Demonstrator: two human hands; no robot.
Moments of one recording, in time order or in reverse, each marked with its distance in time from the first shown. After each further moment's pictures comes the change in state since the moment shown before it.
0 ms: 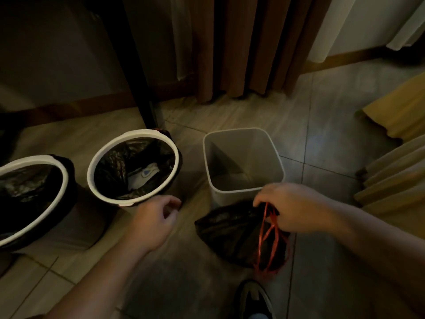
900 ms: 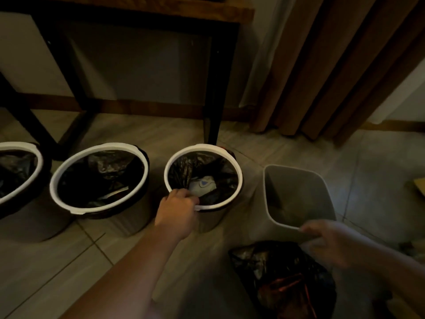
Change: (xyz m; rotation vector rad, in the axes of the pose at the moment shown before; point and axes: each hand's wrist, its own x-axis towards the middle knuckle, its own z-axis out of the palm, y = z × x) left_hand 0.001 -0.076 -0.066 0.407 0.094 -0.078; right_hand 0.037 -0.034 -0.011 -0.329 -0.199 0.017
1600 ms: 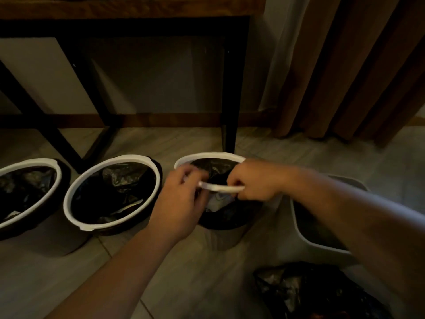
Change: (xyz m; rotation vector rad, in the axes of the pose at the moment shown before) left_hand 0.019 -0.007 -0.054 -0.284 0.439 0.134; right_hand 0.179 -0.136 -0.151 0.041 0.074 -0.411
